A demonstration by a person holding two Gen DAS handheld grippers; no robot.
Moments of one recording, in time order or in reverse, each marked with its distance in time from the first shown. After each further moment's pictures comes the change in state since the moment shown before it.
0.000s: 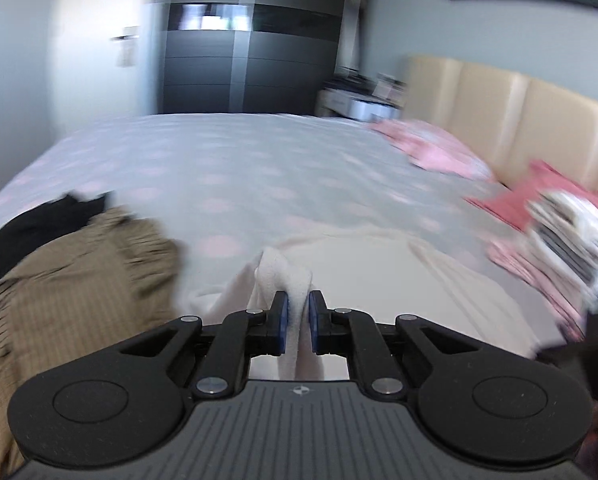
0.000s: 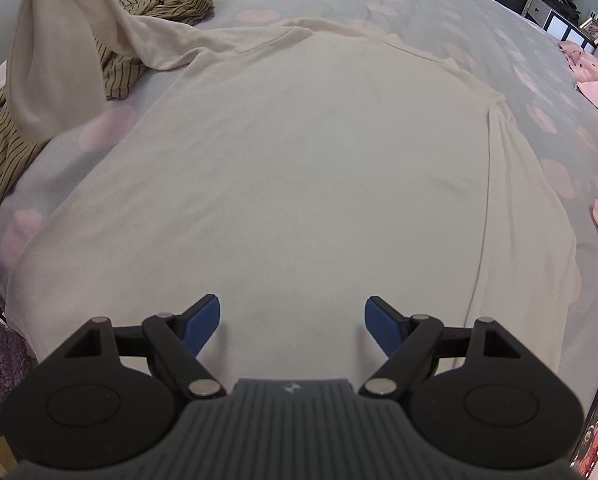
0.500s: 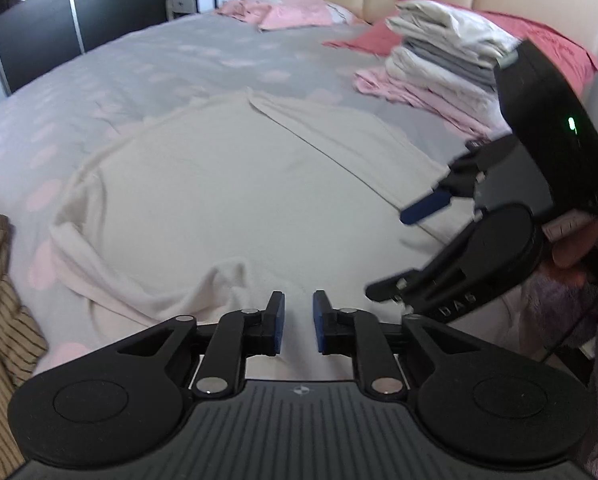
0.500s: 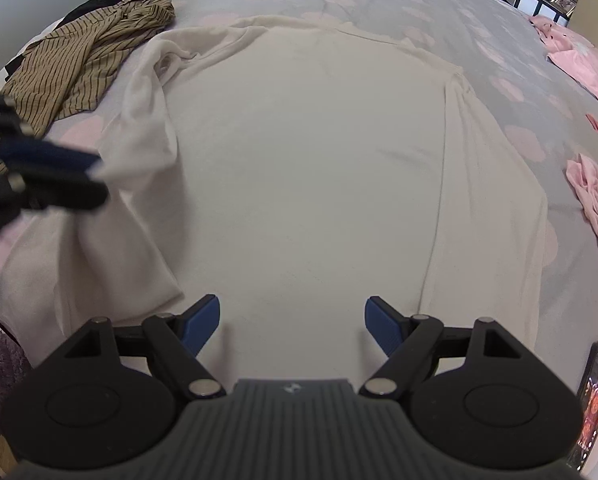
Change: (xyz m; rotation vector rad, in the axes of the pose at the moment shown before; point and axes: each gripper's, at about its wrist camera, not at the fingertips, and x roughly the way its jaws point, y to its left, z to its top) left arm 0.073 -0.121 -0.069 0.332 0.339 -0.234; right arm -0.011 -0.028 -0.016 0.079 -0.011 -0.021
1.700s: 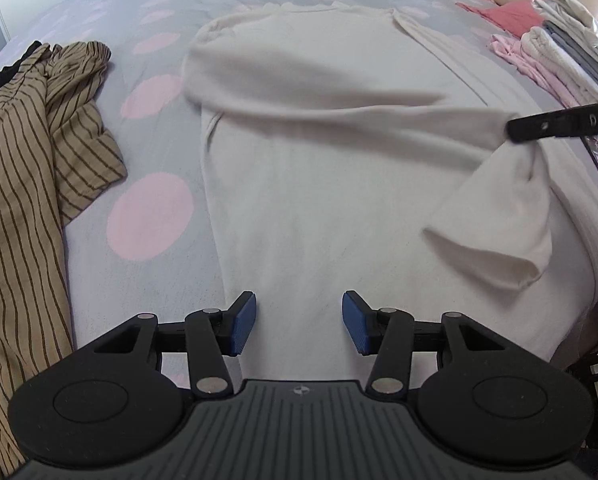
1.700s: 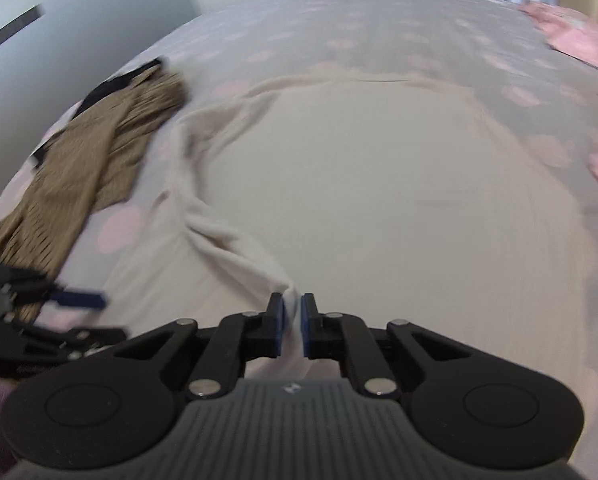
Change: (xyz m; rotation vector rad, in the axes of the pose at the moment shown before) left arm 0.004 0.073 -0.068 -0.319 0.172 0.172; right arm -0.012 -0.030 0.017 0.236 -0.132 0.091
